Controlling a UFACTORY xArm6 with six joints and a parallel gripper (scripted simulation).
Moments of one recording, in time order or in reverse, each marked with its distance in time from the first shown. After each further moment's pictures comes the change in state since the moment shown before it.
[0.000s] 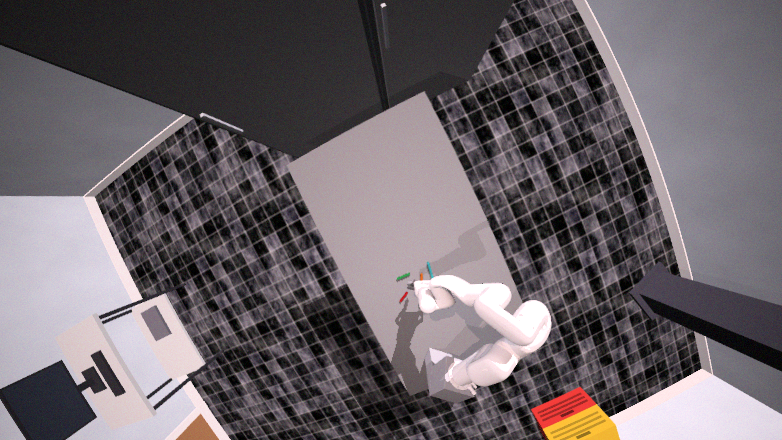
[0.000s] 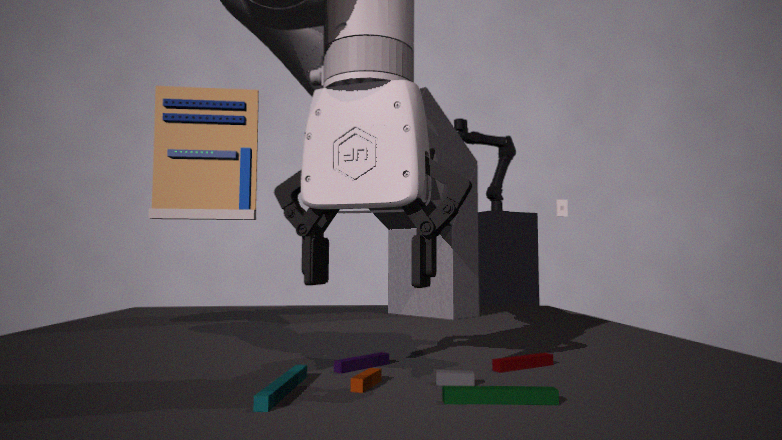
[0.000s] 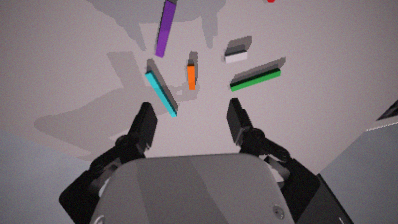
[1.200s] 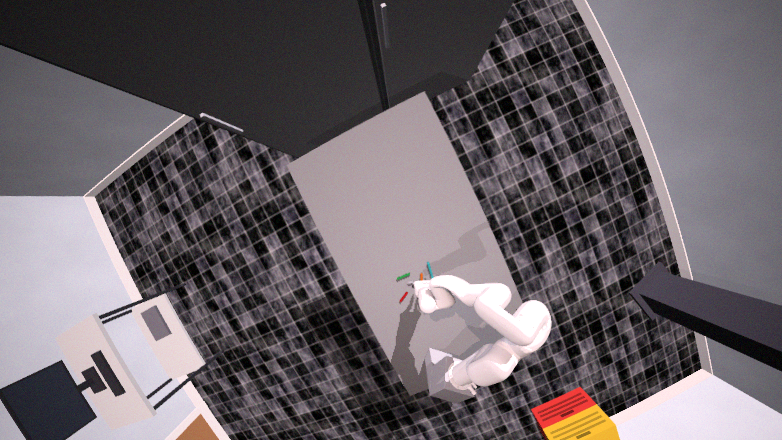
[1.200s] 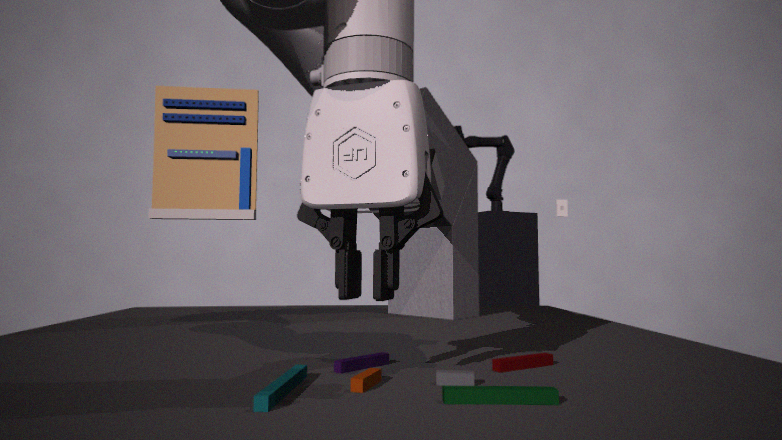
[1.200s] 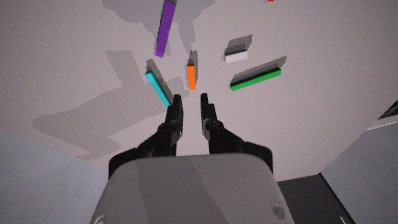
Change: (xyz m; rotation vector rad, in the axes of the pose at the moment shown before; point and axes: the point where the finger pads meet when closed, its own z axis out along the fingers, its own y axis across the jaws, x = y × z) arm 0.000 0.000 0.000 -0.001 -0.003 0.006
